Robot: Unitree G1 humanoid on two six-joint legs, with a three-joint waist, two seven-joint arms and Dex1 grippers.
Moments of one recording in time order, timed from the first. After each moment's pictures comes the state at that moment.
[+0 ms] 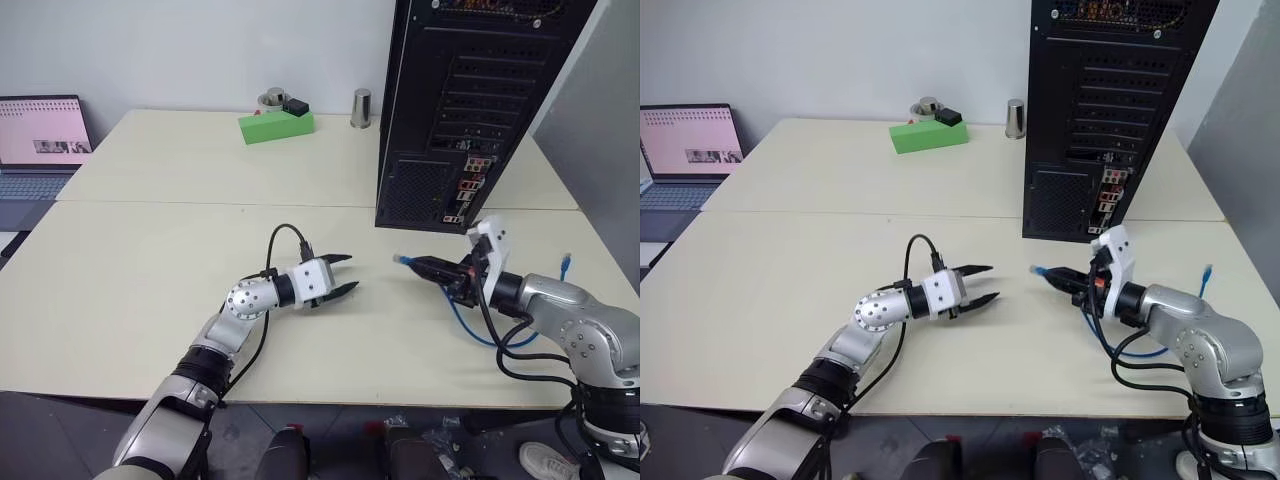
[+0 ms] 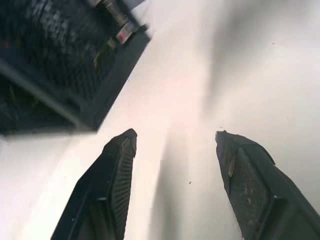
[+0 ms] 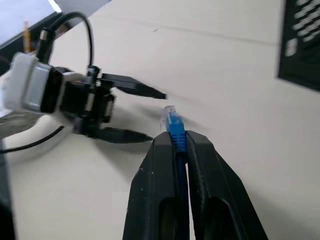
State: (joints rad) left arm -0.55 0.38 -0.29 0.43 -0.02 -0.34 -0.75; right arm -0.33 -0.56 -0.14 -0.36 0.68 0.91 0.56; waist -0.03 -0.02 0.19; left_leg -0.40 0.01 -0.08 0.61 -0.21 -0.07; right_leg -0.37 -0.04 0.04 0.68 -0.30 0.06
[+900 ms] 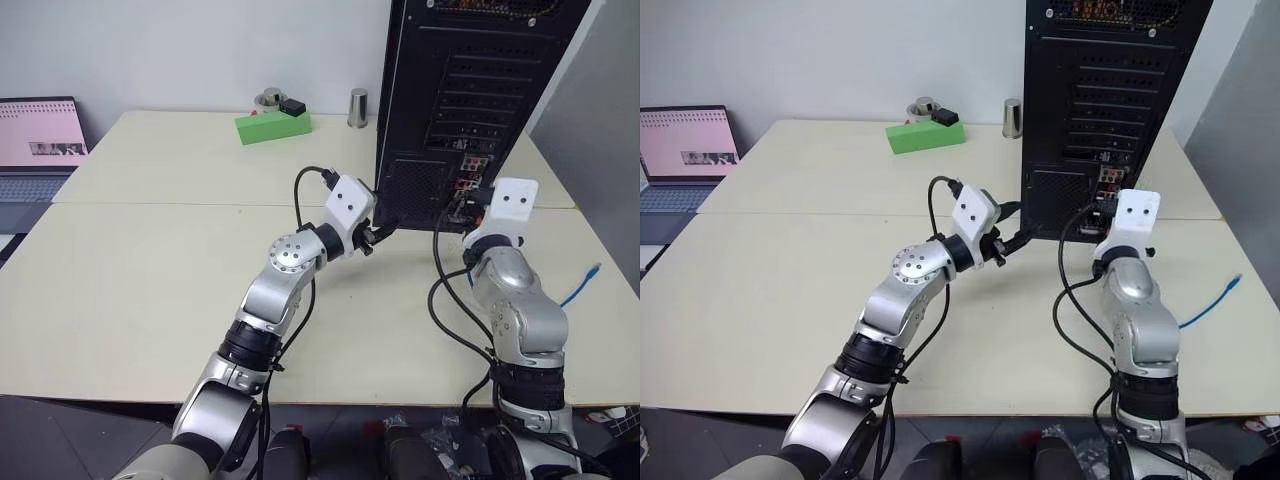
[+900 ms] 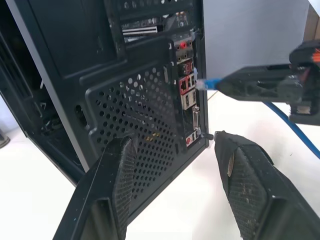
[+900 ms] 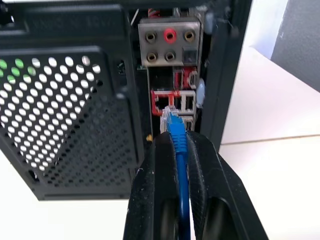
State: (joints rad) left arm -0.70 0.14 -0.23 0.13 -0.13 0.23 -0.54; right arm -0.50 -0.15 -0.14 -0.27 0.16 0.67 -0.17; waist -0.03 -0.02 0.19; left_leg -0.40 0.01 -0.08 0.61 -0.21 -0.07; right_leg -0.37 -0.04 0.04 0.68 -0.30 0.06
